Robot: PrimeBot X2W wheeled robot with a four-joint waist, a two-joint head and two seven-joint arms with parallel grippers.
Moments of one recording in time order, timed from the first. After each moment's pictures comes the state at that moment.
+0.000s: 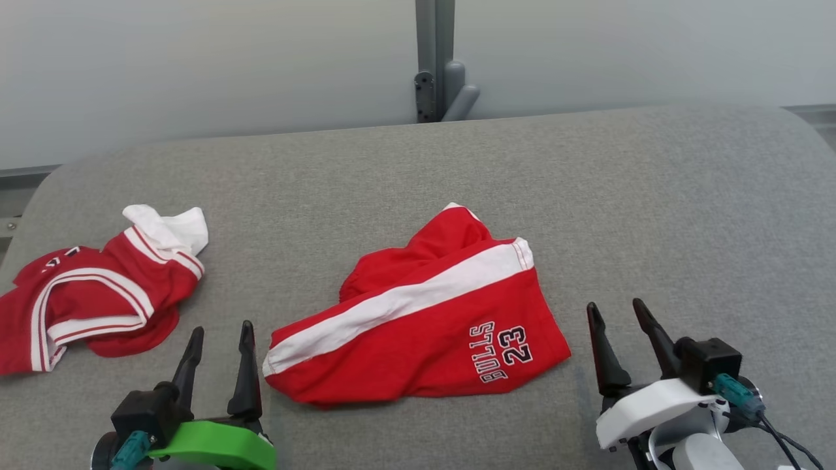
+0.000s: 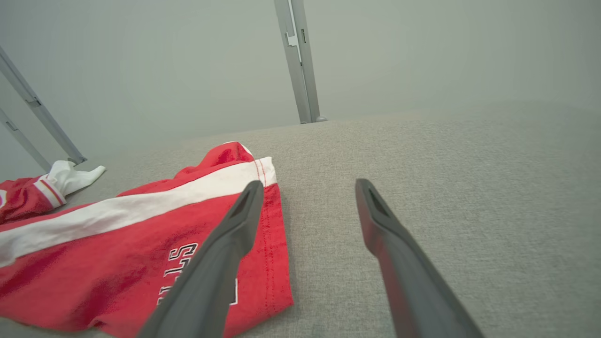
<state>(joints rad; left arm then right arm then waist) -0.04 0.05 -0.06 0.28 -0.32 -0.11 -0.26 -0.07 -0.05 0.10 0.30 0.24 0.13 -0.26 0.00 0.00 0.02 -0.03</state>
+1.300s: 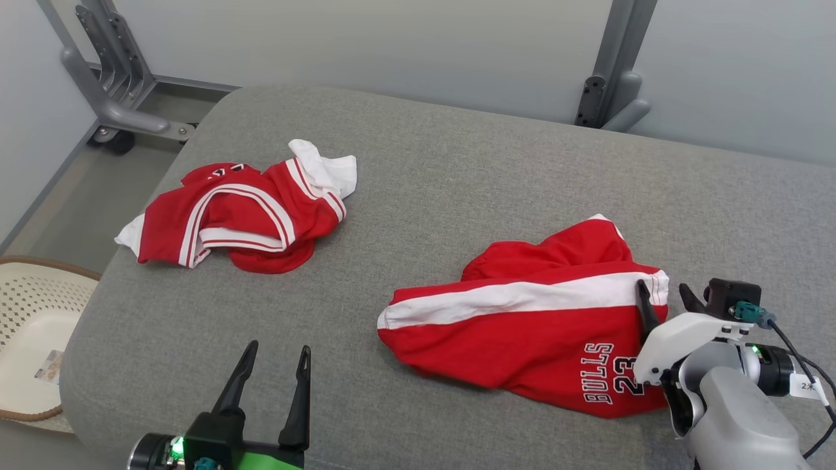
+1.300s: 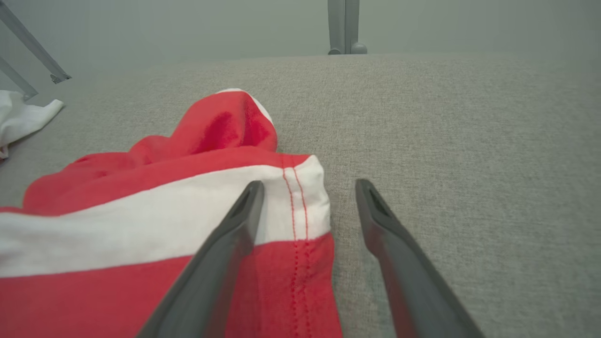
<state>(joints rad) 0.08 0.05 -0.15 0.14 -0.09 -0.10 -0.26 -0.48 -0.10 -0.04 0.99 0.22 0.13 -0.26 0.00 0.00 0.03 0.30</state>
